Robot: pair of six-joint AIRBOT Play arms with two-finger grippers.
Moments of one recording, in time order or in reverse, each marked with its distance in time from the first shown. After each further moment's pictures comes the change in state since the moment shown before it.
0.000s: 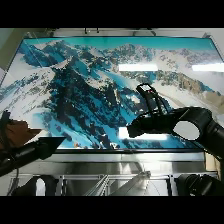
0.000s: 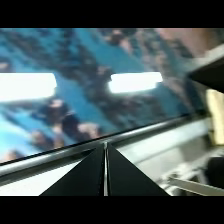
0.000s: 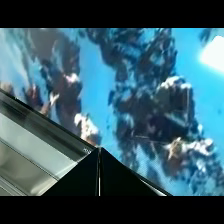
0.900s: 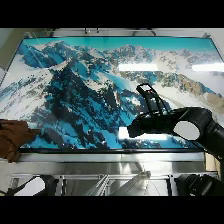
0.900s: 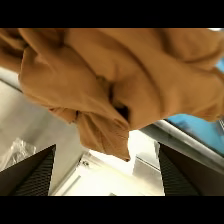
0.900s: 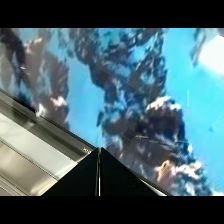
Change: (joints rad) left arm 0.206 -1.017 0.719 1.052 -0.033 -0.264; right arm 0.000 0.000 0.000 0.000 0.000 0.000
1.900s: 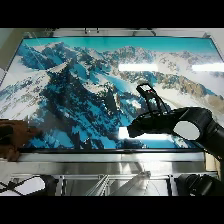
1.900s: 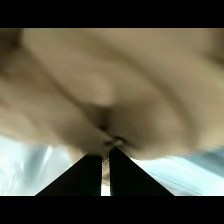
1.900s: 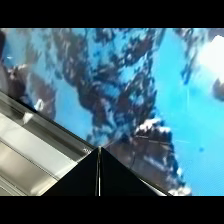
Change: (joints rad) left arm -0.012 -0.105 -0.140 -0.018 0.138 0.074; right arm 0.000 0.000 0.000 0.000 0.000 0.000
